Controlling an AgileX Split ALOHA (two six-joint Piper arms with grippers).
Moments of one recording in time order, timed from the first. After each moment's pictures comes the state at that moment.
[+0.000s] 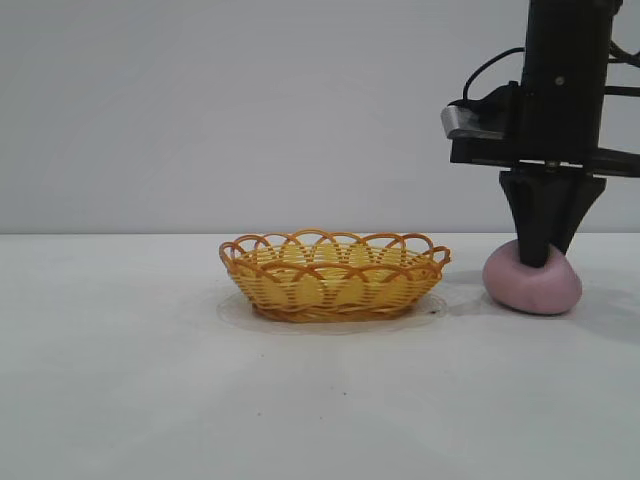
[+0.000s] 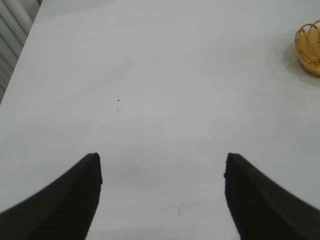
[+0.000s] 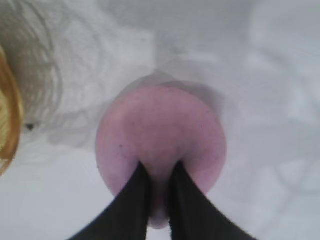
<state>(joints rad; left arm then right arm) 0.03 -0.02 -0.48 0.00 1.12 0.06 0.27 2.13 -1.57 0.11 1.12 -0.14</state>
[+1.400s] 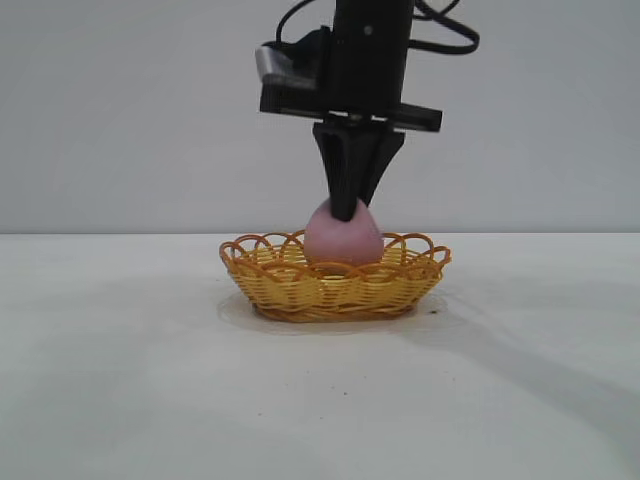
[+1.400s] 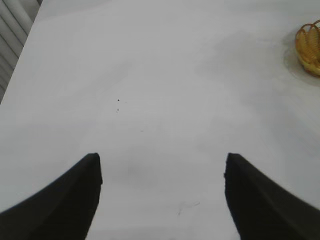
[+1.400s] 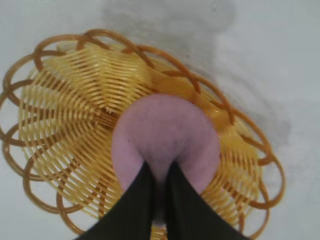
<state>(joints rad) 0.03 -0.02 -0.48 0.00 1.12 0.06 0.57 2.26 -1.93 0.12 1.23 -0.14</state>
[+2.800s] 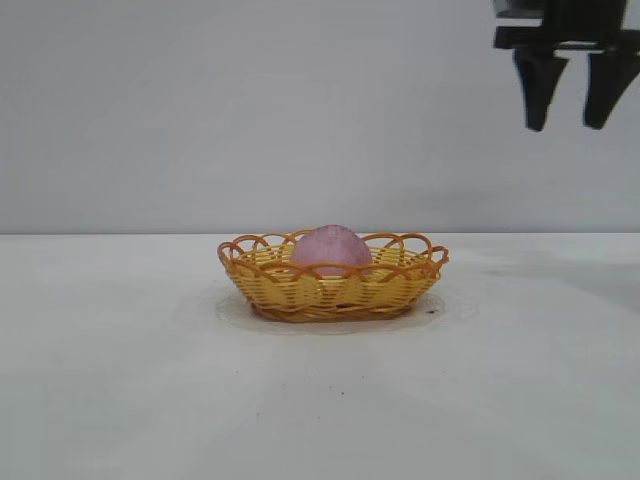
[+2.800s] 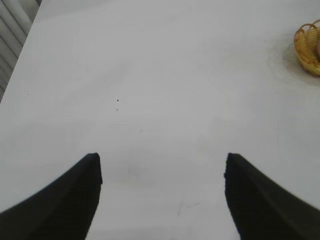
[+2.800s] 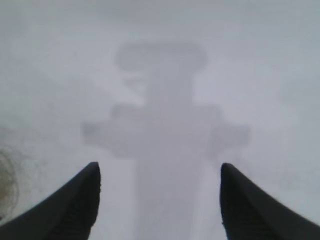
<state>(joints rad) 0.03 -0.02 -0.48 0.00 1.12 0.06 0.08 2.13 -2.00 0.03 1.24 -0.12</state>
